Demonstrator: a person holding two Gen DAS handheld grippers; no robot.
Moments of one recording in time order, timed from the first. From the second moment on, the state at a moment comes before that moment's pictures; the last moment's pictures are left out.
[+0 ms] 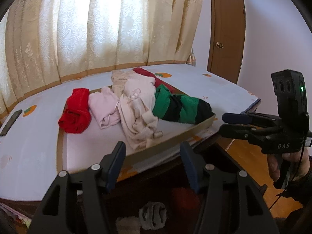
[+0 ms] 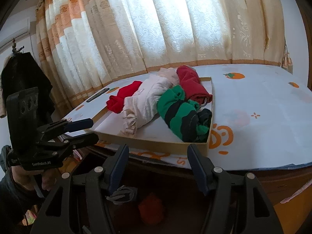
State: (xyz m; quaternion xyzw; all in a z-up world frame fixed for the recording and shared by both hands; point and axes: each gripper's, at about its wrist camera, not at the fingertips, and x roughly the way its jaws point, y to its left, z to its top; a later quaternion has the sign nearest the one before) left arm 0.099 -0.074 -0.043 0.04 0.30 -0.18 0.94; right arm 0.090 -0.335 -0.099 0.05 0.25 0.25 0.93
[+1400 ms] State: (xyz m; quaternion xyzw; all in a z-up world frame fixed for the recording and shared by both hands) left arm 0.065 -0.026 -0.108 0.01 0.36 -0.13 0.93; right arm 0.059 -0.264 -0.168 -0.12 0.31 0.30 0.89
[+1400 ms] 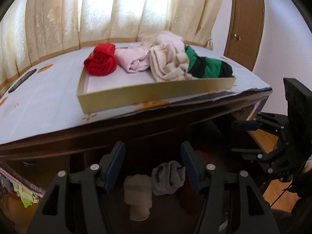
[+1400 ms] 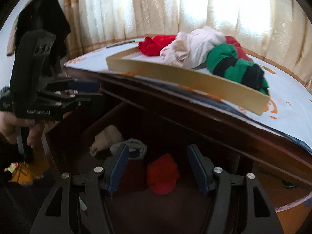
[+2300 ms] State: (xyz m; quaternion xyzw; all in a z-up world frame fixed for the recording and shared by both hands) left arm 0.086 -0.040 -0.179 0.08 0.53 -0.17 0.82; right arm 0.092 -0.236 -0.224 -0.22 0.44 0.28 0.82
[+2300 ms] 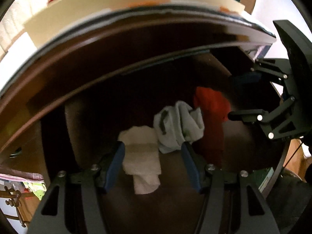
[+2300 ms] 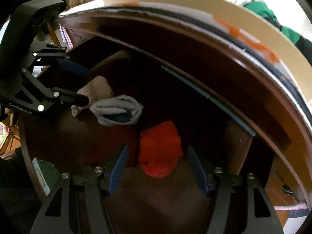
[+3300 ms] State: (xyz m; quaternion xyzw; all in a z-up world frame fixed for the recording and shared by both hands) left arm 0.105 -0.083 -0.207 0.12 0.60 -0.16 0.78; right arm 0.093 -0.202 -0.257 -0.28 0.48 0.28 0.78
